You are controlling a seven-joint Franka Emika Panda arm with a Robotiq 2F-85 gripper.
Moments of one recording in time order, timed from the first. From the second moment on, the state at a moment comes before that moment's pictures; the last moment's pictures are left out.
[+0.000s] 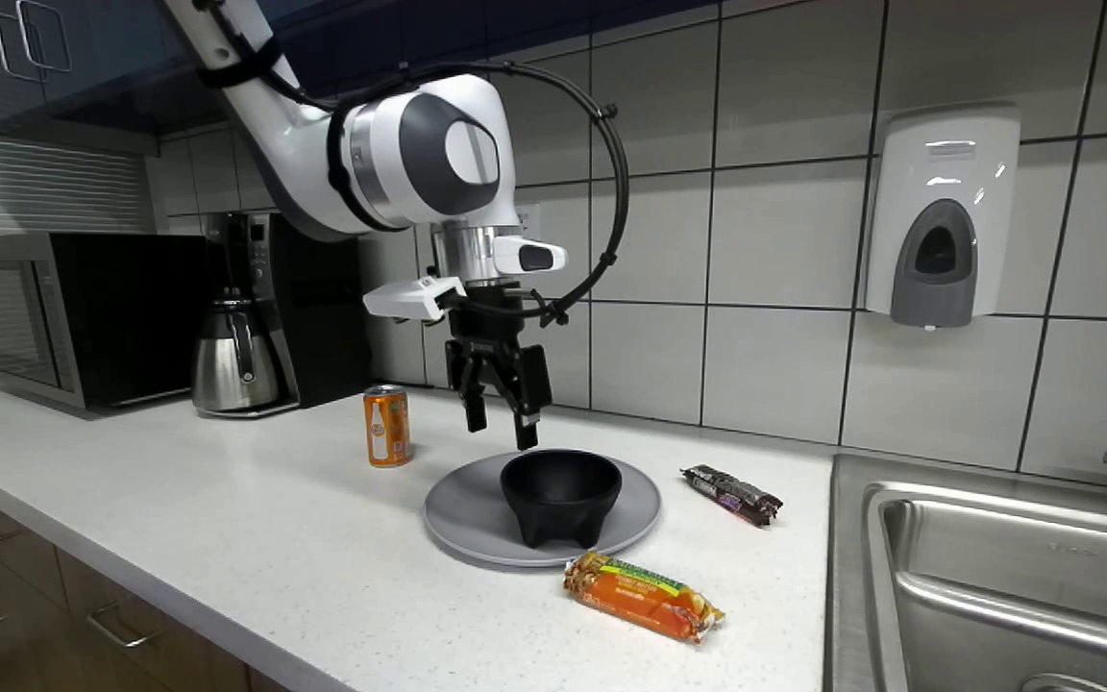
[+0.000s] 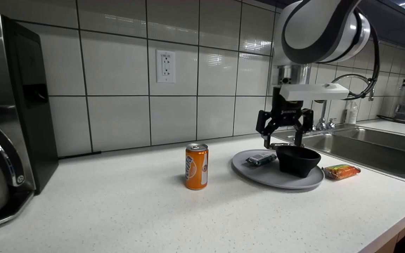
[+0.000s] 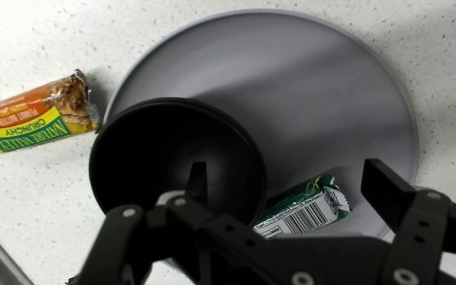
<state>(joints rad) 0.09 0.11 -0.05 -2.33 -0.12 2.49 0.39</state>
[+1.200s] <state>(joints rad) 0.08 0.20 -0.07 -2.31 -0.12 2.55 0.39</state>
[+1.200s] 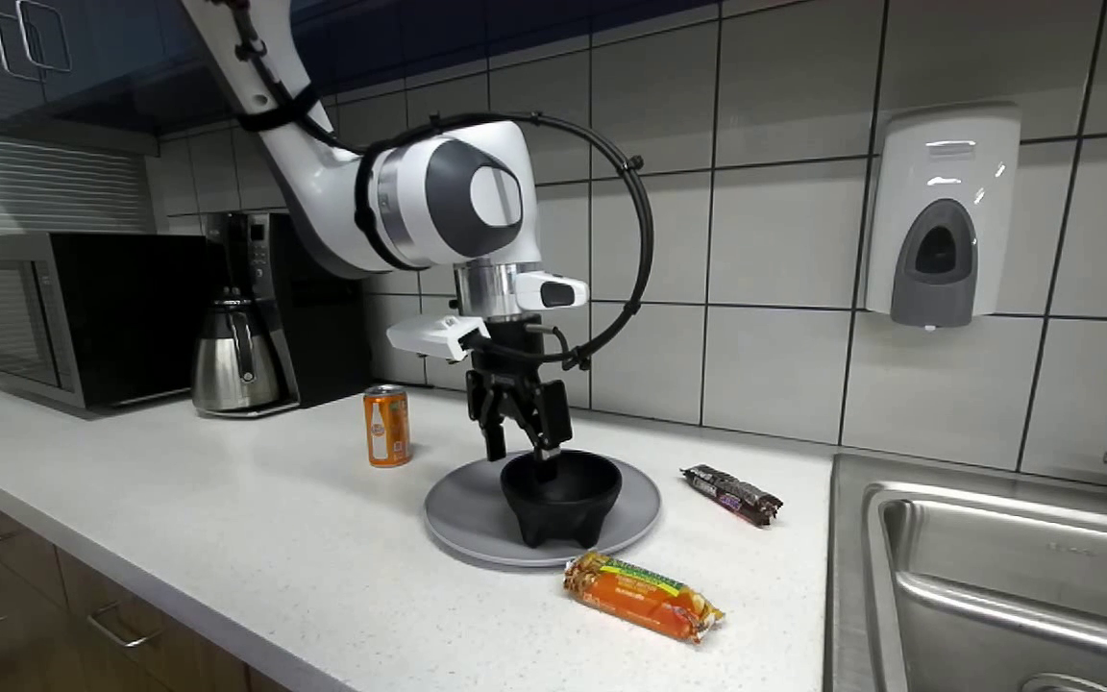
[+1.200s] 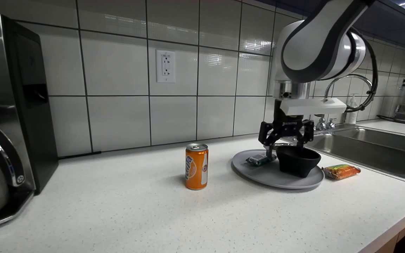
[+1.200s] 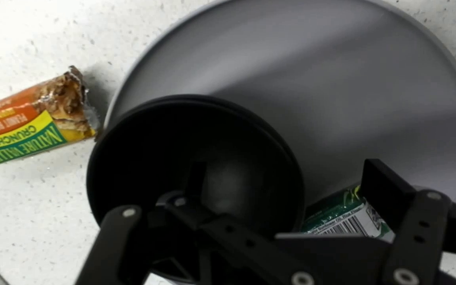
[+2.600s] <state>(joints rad) 0.08 0.22 -0.08 -2.27 -0.12 2.55 0.39</state>
